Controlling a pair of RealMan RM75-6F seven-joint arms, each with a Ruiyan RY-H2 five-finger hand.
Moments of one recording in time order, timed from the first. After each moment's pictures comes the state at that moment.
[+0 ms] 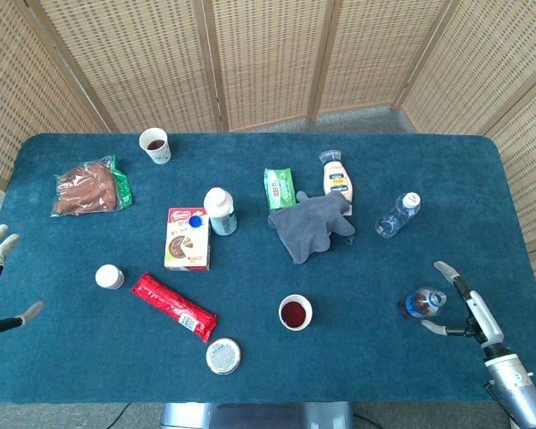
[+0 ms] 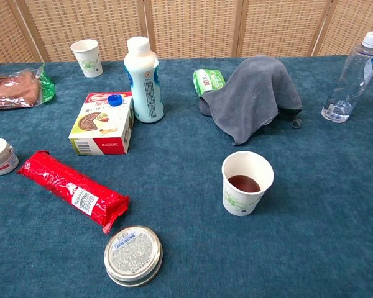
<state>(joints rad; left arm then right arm) -0.07 -0.97 -0.06 -1.81 1.54 1.54 -0.05 0.21 -1.50 -0.08 -0.82 -1.63 1.36 1.39</state>
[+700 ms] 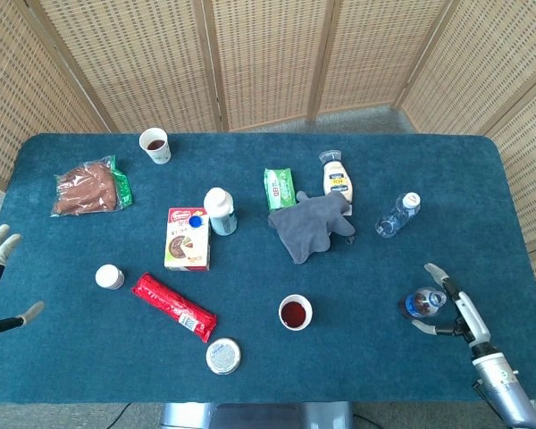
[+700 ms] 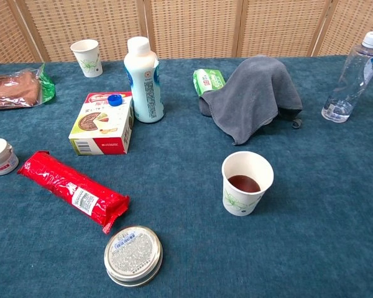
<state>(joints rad) -0.08 -0.97 -0.06 -1.81 1.53 1.54 -0.05 0.22 -1.58 -0.08 -0.73 -1.63 1.34 1.44</state>
